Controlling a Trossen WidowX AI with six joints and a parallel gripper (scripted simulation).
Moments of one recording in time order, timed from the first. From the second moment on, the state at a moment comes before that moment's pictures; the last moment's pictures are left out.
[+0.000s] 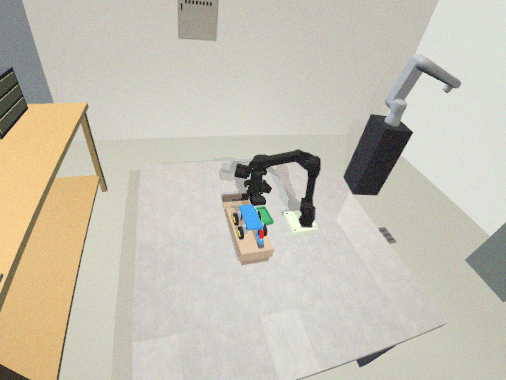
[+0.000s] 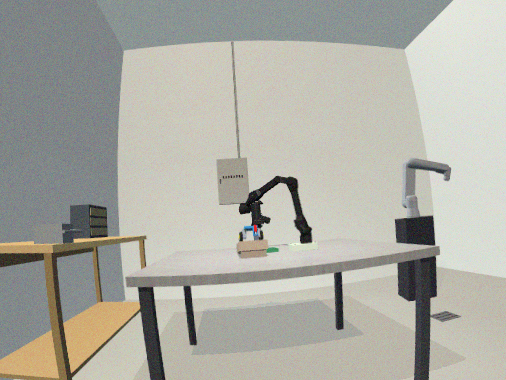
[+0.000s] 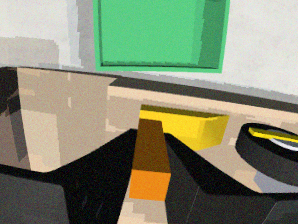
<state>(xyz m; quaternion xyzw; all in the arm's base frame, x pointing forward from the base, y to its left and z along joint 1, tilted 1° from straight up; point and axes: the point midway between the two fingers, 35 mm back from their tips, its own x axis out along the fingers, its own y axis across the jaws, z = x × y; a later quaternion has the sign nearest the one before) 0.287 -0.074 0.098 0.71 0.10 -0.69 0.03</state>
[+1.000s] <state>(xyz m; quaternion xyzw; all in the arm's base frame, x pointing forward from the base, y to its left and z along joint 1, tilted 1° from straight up) 0.285 -0.061 0.100 0.71 0.10 -0.69 0.03</state>
